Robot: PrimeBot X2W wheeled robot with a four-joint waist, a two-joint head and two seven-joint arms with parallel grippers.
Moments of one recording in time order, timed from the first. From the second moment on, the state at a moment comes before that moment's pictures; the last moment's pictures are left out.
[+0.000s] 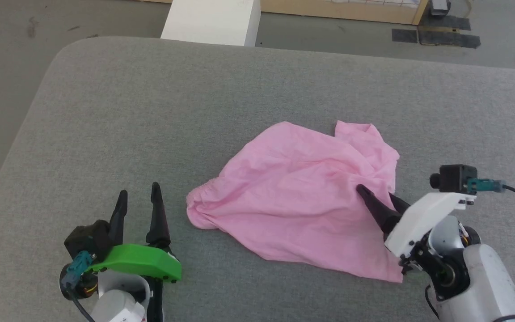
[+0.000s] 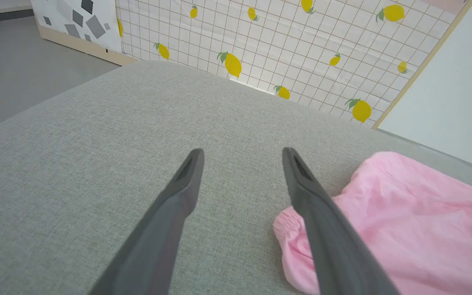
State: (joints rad) left arm -0.11 0.12 -0.15 0.17 -0.46 0.11 -0.25; right arm -0.26 -0.05 0.02 0.27 0.60 0.13 0.43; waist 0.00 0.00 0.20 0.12
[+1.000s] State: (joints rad) left arm -0.17 0.11 -0.19 0.17 -0.46 0.09 -0.26; right arm -0.49 -0.17 -0.29 0.27 0.12 0.13 0.47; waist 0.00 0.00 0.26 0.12
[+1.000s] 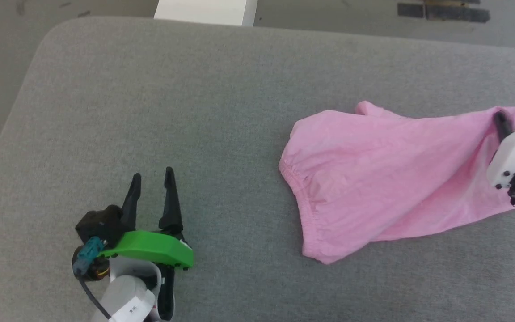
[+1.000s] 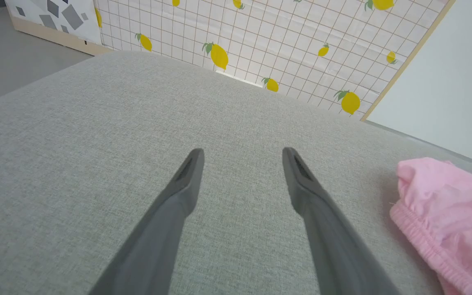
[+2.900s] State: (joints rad) left arm -0.76 0.54 -0.33 0.34 -0.33 -0.08 0.42; right arm -0.24 -0.05 0.05 0.11 0.23 0.13 -0.12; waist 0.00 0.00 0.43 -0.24
